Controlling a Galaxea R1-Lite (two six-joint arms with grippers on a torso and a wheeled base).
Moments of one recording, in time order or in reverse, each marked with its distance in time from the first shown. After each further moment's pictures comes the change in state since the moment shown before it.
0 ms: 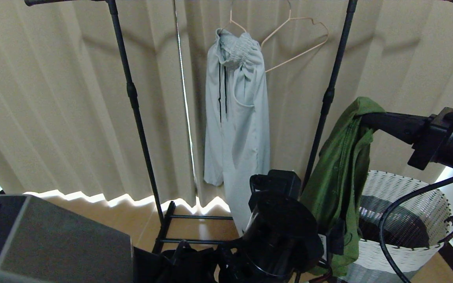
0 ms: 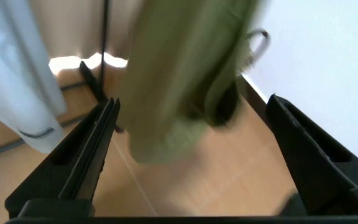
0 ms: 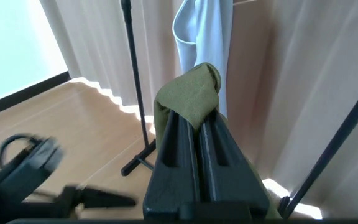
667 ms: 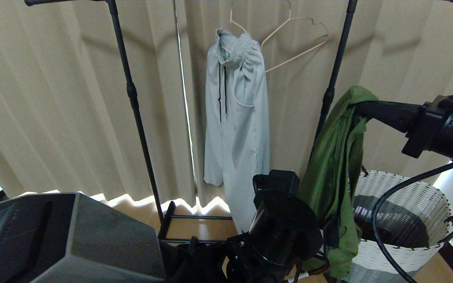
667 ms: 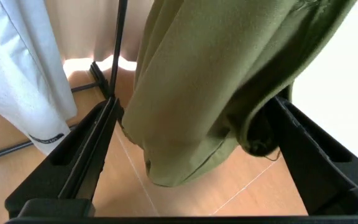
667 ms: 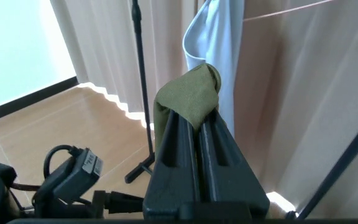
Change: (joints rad) left arm 0.023 0.061 -0.045 0.000 0.007 0.000; right arm 0.024 0.032 -0.062 -0.001 0.011 0.000
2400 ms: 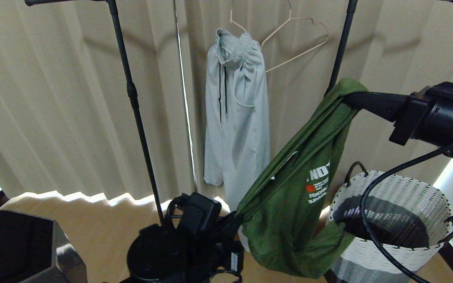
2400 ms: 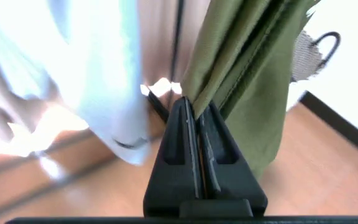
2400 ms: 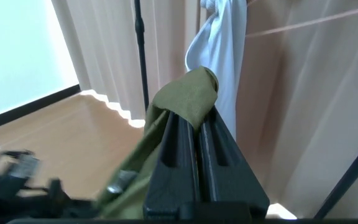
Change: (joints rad) left arm 0.151 -0.119 0.692 -0.754 0.001 0.356; right arm 0.006 0.054 -0.061 0.004 -0.004 0.008
